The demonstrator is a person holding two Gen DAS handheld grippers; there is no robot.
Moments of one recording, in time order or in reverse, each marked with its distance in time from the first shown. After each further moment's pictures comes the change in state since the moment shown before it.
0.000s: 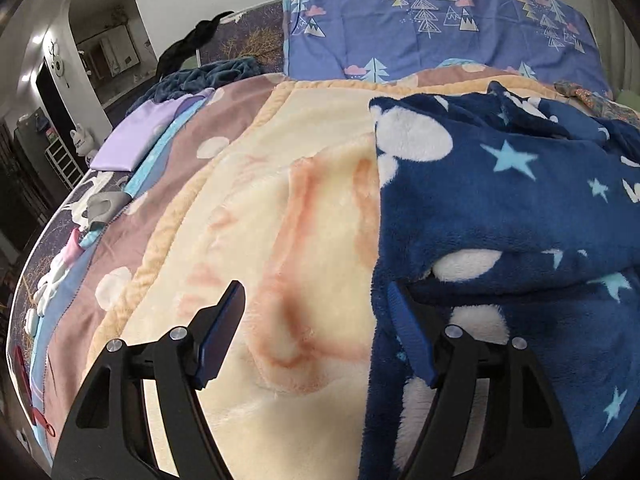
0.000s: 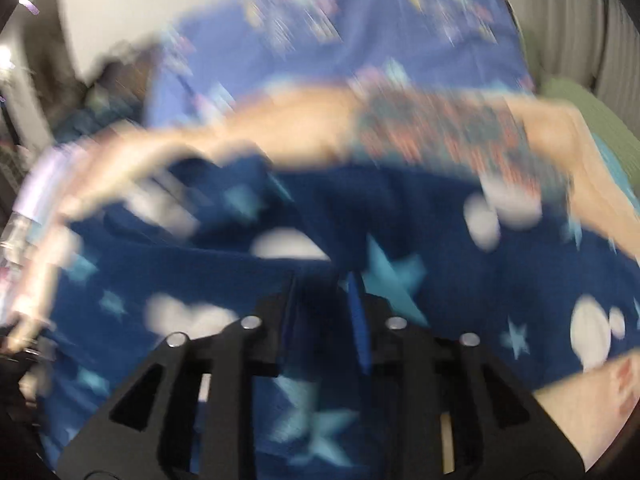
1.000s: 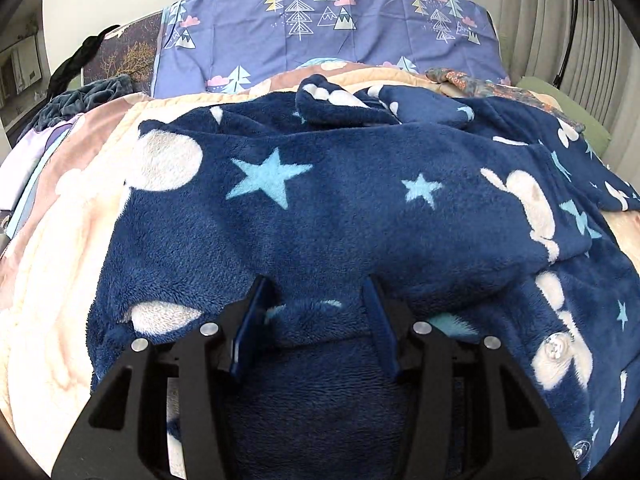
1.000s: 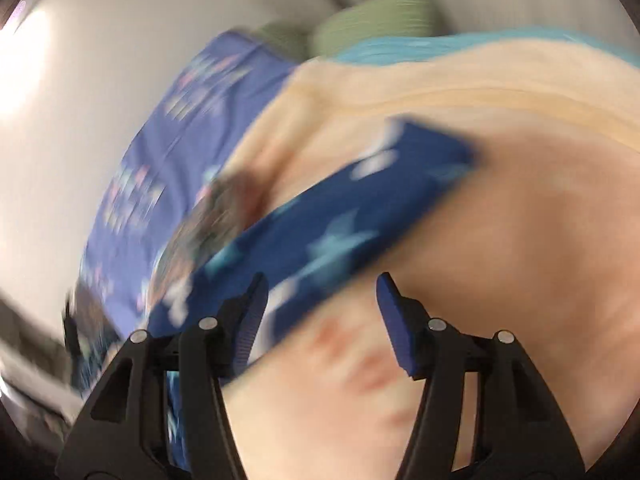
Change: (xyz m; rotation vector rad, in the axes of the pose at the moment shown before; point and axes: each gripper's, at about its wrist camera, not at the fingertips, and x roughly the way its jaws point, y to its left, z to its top) left arm -0.007 -0.134 0.009 0.107 -0.013 -0.408; right arm -0.132 -0.300 -0.118 0.881 -0.278 -0.030
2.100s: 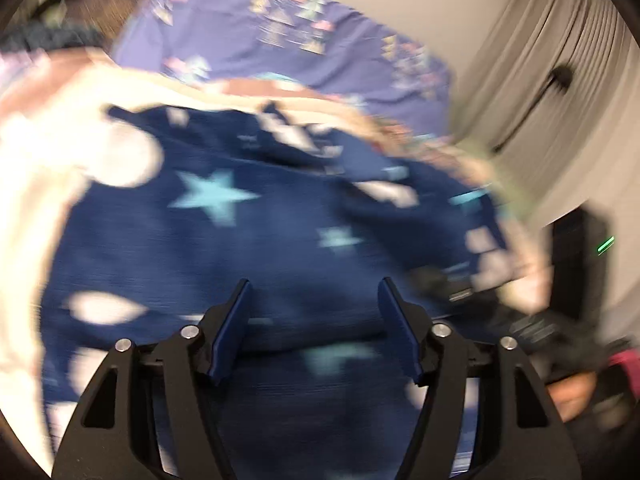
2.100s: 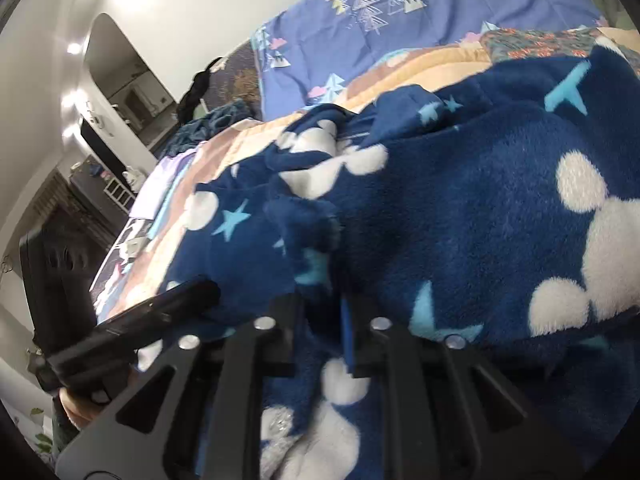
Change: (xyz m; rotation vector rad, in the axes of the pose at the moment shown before) left arm -0.024 0.022 0.018 -0.243 -0.030 -0.461; right arm 0.062 0.268 -0.272 -0.721 0.471 0.516
